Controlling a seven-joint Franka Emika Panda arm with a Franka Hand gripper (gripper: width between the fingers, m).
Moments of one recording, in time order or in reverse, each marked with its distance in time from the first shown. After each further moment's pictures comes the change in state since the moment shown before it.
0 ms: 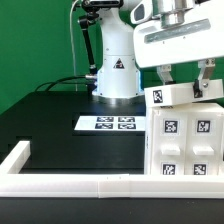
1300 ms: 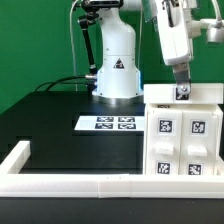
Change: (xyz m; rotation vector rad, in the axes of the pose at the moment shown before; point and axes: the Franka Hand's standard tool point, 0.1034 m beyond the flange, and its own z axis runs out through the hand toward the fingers) arm 0.001 0.000 0.000 0.024 -0.089 0.755
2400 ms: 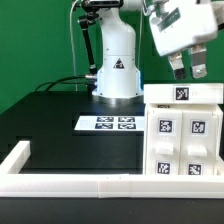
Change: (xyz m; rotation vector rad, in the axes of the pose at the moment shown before) arm -0.008 -0.004 -0.021 -0.001 -0.032 -0.471
